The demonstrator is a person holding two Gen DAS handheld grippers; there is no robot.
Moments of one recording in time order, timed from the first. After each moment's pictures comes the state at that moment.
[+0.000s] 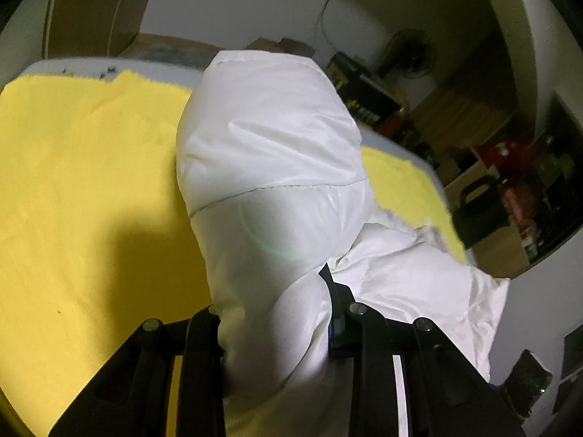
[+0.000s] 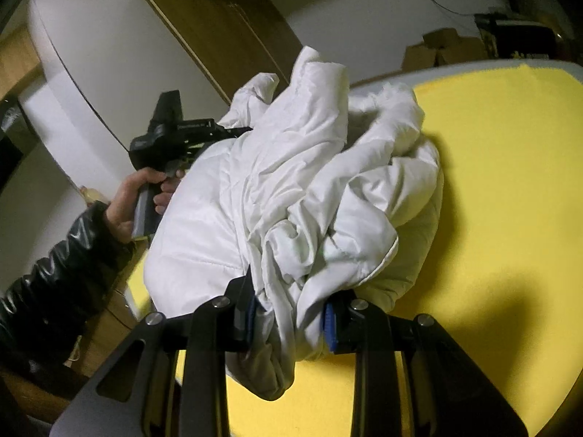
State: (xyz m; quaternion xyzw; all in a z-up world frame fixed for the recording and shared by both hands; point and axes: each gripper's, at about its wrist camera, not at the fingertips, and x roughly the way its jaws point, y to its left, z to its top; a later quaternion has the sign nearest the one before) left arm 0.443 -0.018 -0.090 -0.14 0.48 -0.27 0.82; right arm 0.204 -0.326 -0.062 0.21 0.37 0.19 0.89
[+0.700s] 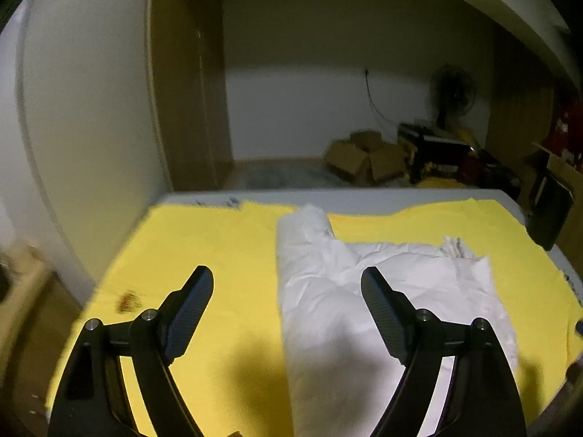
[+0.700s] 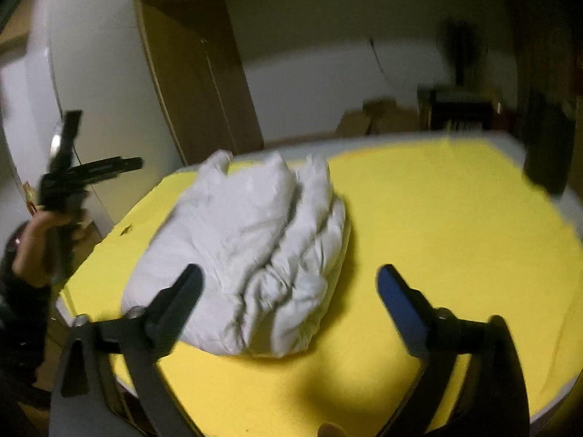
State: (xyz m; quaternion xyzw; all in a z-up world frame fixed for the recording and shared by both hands) left arm 0.245 -0.019 0.050 0.04 0.27 -0.05 0.96; right arm 0.120 -0.327 0.031 0.09 0.25 0.03 0.96
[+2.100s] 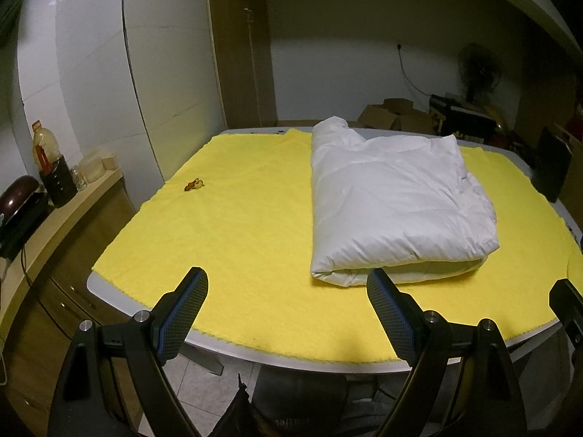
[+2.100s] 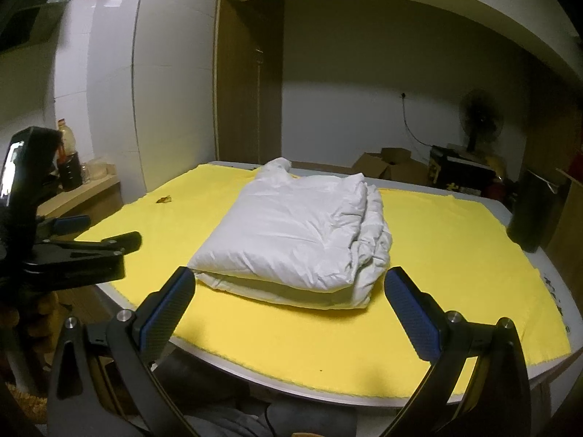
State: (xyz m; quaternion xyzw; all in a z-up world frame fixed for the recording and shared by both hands) left arm 0.033 -0.002 -0.003 0.03 0.33 0.03 0.94; right arm 0.019 -0.203 0.044 -0.02 0.23 0.04 0.97
